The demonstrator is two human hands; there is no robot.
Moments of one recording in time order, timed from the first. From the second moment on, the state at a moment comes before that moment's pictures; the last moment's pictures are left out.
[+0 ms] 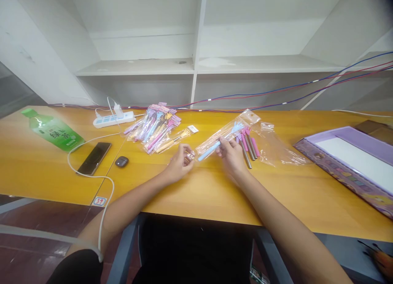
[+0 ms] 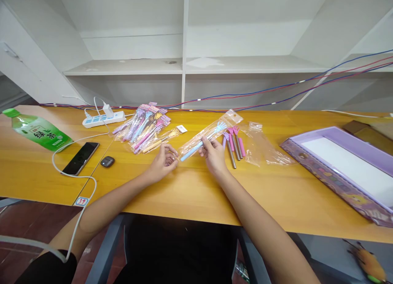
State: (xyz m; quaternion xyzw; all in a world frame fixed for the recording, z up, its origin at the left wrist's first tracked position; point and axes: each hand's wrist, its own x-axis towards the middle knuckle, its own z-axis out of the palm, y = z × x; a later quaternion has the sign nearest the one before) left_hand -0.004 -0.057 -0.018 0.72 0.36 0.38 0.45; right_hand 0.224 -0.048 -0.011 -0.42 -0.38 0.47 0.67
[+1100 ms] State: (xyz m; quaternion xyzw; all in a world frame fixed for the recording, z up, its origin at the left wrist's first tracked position) left_hand -0.002 -0.063 -0.003 0.77 0.37 0.39 0.33; right_hand 0.279 -0.028 -0.026 -0.43 -0.24 0.45 0.75
